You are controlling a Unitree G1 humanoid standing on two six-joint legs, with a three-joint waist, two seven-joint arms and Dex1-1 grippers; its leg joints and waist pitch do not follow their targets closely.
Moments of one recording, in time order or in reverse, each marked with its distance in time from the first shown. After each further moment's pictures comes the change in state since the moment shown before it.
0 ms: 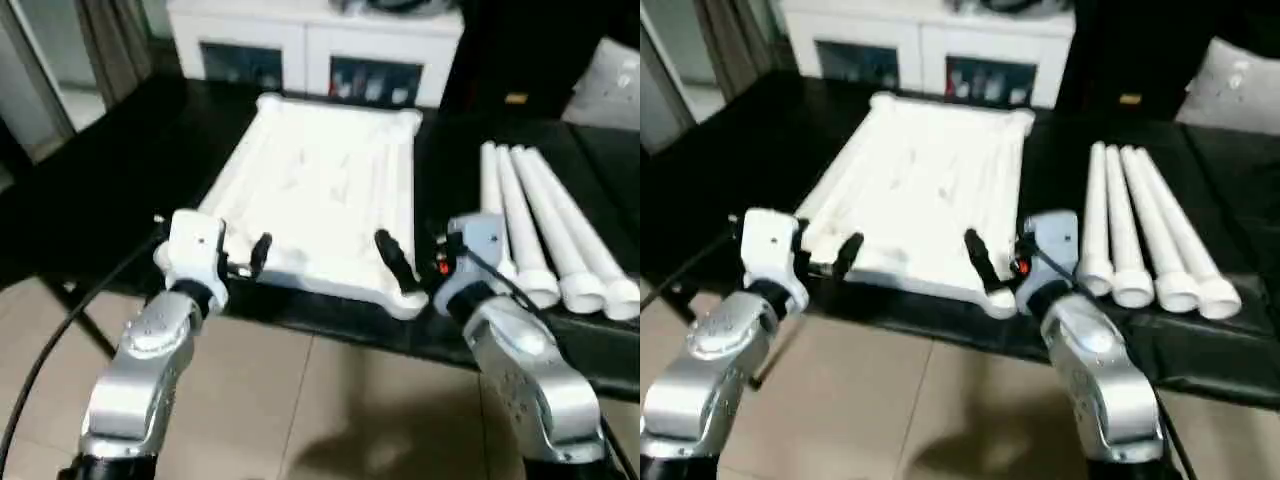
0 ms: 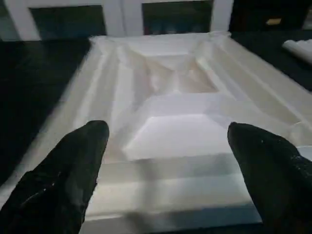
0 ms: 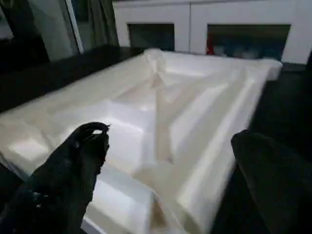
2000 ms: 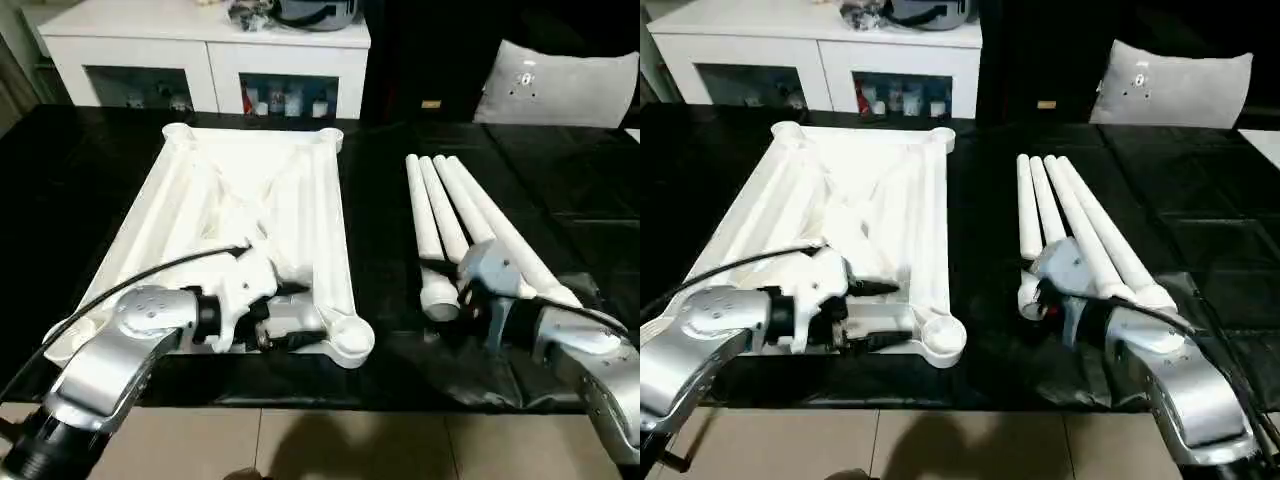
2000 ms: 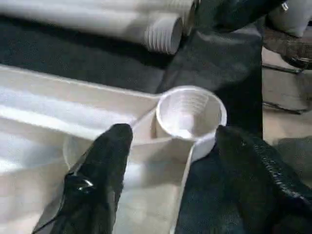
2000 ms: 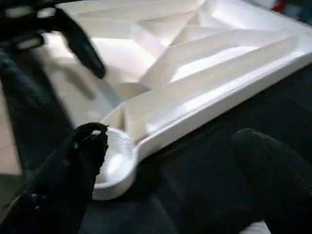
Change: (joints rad) left arm -0.144 0.414 -0.249 0.128 -0.116 -0.071 -0.811; right arm 0.003 -0.399 0.077 -0.023 0.075 0.001 0.572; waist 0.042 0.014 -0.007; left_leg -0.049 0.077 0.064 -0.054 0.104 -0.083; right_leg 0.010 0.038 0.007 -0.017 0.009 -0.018
